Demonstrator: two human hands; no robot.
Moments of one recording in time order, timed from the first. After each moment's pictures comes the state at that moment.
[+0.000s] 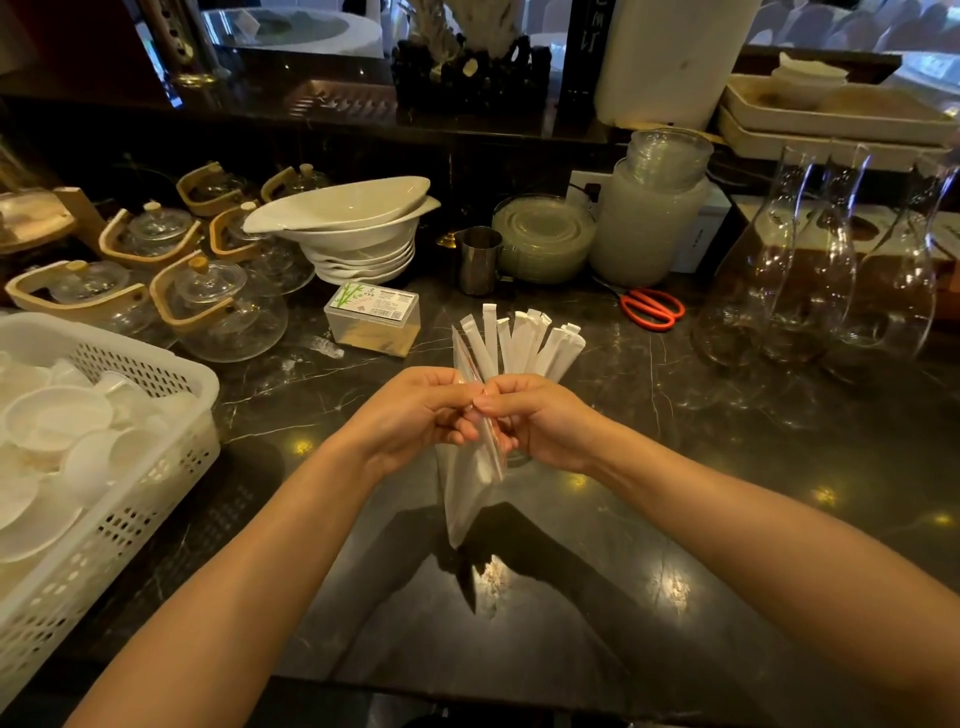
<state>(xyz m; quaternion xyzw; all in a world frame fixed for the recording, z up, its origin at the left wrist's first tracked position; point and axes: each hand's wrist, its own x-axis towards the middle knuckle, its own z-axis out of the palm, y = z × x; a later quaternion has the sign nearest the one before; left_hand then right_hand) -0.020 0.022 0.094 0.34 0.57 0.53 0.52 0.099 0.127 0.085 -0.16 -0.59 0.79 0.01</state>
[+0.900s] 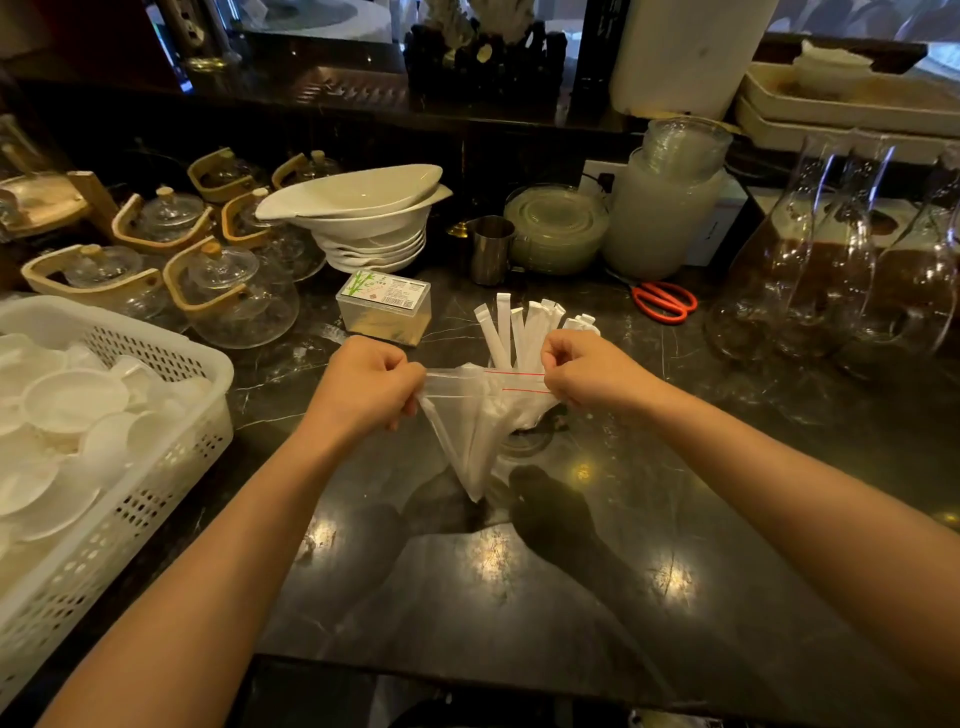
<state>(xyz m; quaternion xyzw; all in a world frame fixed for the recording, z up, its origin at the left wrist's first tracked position) -0.042 -0.005 0.103 0.37 0.78 0.46 0.20 0.104 0.147 0.113 -0.33 -0.84 0.44 0.03</state>
